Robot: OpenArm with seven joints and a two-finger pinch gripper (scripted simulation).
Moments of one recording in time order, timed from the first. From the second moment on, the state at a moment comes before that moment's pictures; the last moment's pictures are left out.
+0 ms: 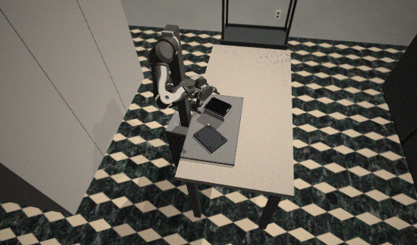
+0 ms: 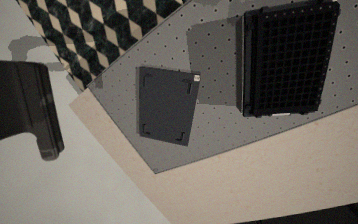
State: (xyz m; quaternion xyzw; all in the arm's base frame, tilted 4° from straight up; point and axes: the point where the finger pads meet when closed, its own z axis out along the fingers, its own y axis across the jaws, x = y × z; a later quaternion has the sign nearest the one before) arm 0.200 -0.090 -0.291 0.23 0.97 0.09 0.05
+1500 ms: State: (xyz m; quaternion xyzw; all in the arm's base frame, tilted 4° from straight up) arm 0.204 0.003 -0.319 0.13 0.99 0.03 -0.03
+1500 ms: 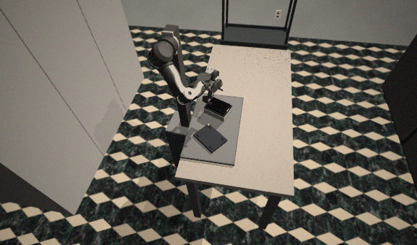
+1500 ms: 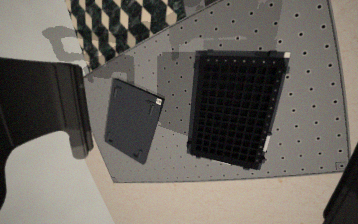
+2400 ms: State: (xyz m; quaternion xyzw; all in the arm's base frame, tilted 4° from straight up) arm 0.210 0.039 -0.337 0.14 0.99 0.02 -0.03
